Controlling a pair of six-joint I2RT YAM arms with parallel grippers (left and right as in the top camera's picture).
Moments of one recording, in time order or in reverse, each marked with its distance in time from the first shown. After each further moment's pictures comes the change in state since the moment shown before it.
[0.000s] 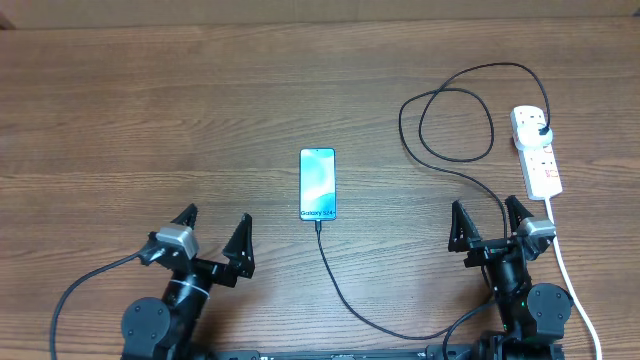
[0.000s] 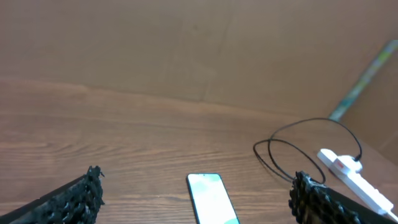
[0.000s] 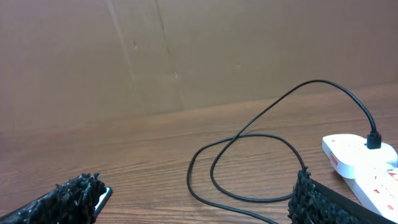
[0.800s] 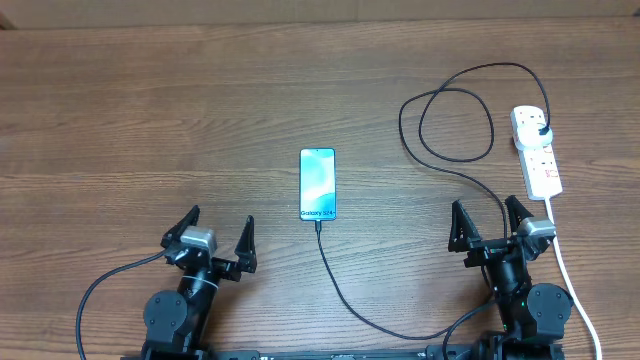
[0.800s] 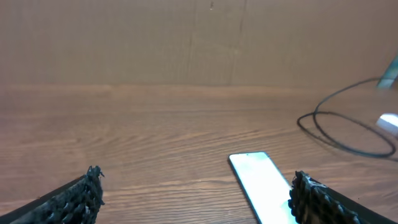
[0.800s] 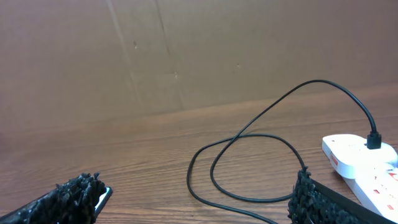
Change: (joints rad) left arm 0.027 -0.066 -0.260 0.179 -0.037 0.218; right arm 0.000 0.000 0.000 0.000 0.000 0.000
